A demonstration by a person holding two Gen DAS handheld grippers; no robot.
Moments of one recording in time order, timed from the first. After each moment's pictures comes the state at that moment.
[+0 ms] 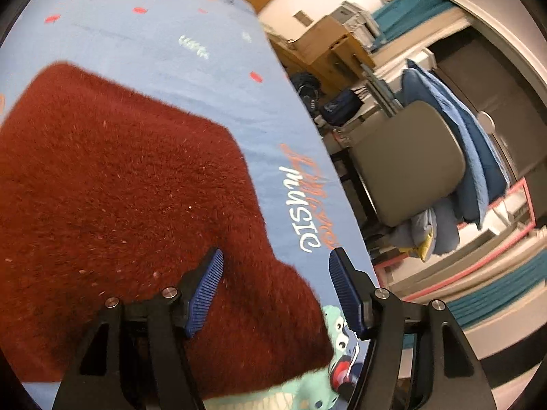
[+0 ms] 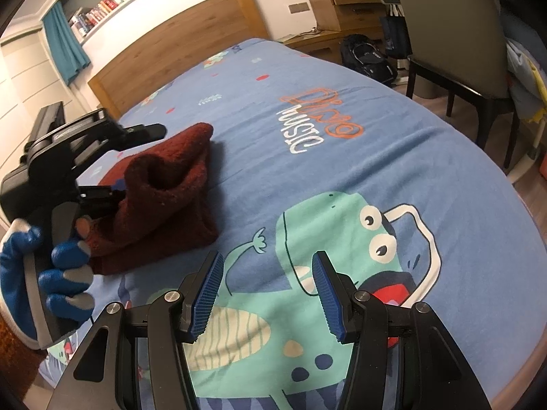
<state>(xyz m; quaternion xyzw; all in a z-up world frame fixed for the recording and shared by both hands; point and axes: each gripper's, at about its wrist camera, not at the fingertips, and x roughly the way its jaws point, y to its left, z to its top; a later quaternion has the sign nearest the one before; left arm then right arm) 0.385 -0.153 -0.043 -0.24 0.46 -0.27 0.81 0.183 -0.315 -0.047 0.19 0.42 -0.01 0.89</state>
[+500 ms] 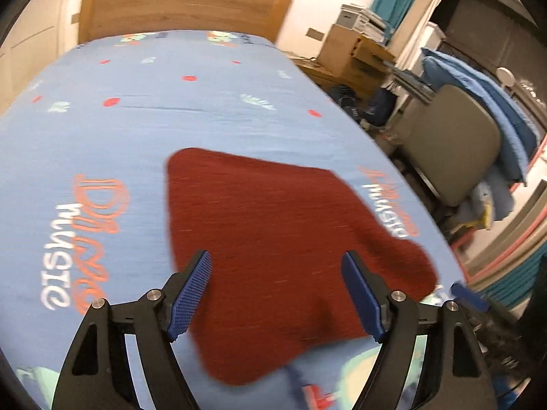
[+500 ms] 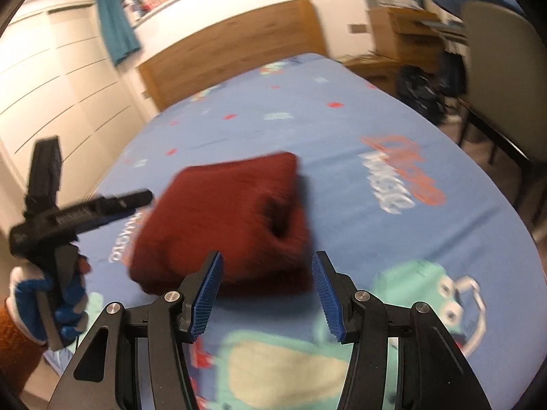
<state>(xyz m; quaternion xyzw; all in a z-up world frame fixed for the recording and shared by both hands) 0.353 -0.067 -0.018 -0.08 0.43 -0.18 0.88 0.237 -0.234 0.012 0.13 0.38 0.08 0.91</state>
